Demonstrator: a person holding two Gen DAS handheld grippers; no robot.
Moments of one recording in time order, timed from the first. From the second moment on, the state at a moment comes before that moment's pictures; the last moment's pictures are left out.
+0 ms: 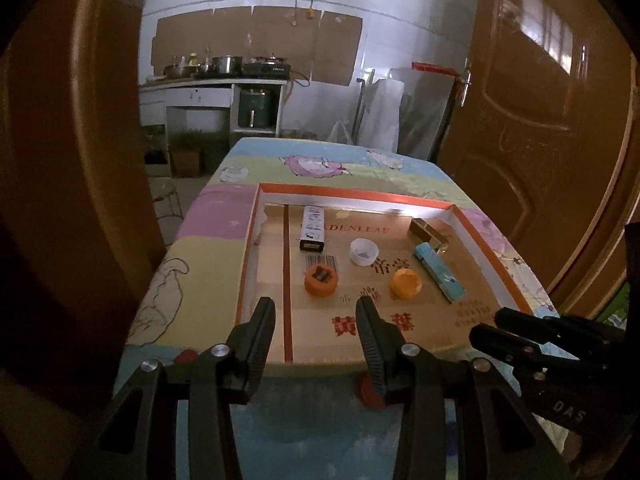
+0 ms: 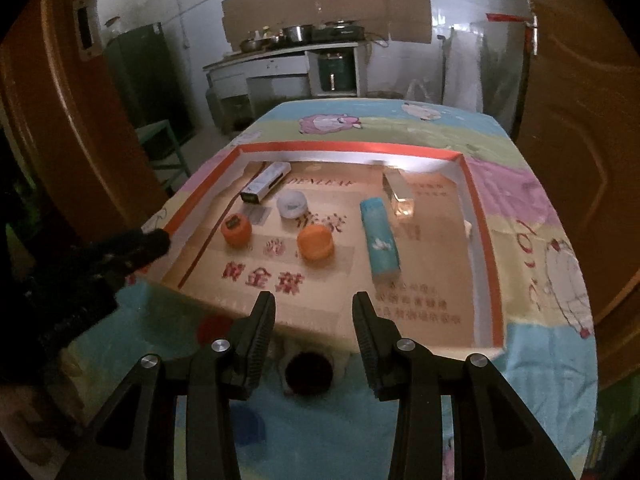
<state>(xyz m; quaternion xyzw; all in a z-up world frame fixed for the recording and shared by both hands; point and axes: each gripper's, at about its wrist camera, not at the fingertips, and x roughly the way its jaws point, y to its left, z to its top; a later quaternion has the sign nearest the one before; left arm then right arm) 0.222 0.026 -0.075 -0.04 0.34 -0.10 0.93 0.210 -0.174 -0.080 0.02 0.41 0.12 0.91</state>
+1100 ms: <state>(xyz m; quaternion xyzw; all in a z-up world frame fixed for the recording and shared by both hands) 0.166 -0.016 -0.108 0.05 0.38 -0.25 0.89 0.110 -0.195 -0.080 0.03 0.41 0.10 0.91</state>
